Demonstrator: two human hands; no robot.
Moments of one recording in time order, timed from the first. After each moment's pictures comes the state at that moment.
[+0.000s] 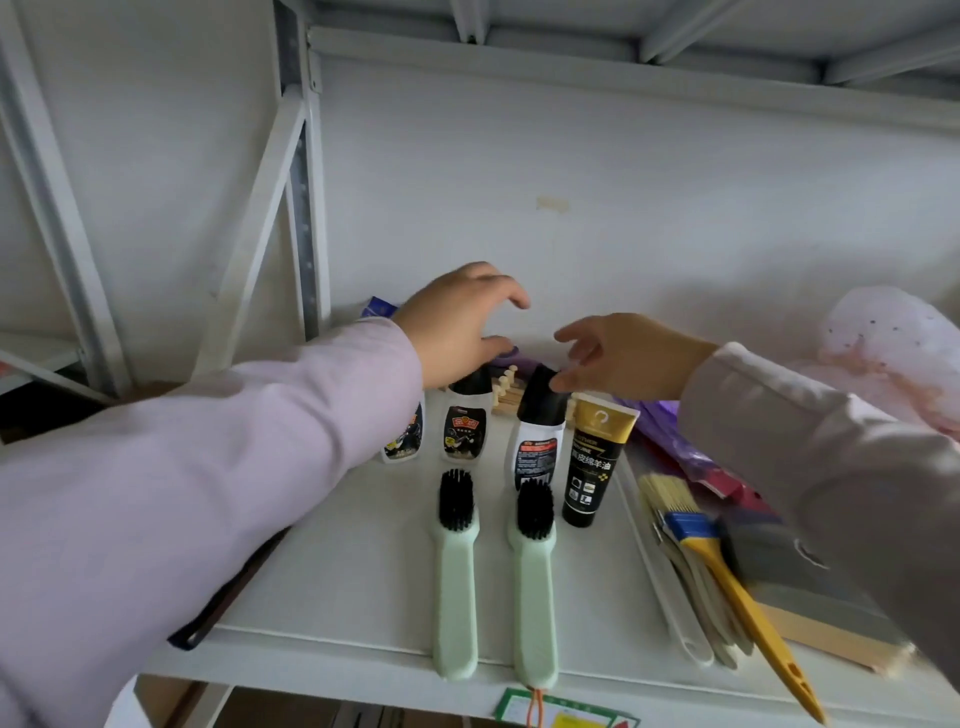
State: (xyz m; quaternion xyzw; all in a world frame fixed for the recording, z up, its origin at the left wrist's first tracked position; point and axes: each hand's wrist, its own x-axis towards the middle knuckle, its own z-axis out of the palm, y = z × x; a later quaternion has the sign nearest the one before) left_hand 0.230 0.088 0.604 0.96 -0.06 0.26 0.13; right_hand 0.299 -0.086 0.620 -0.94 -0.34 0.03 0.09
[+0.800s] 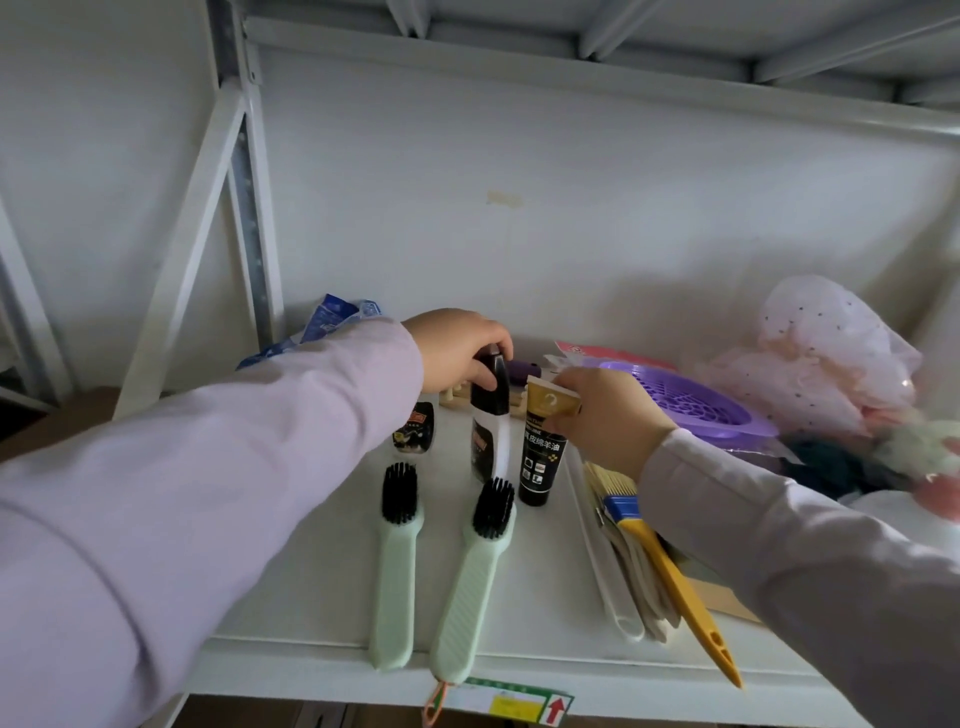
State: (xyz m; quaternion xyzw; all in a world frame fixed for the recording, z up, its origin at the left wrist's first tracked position) left_hand 0.267 0.050 0.592 0.99 -0.07 0.07 0.09; right_hand 0.283 -0.132 0.570 -0.94 -0.29 -0.06 0.15
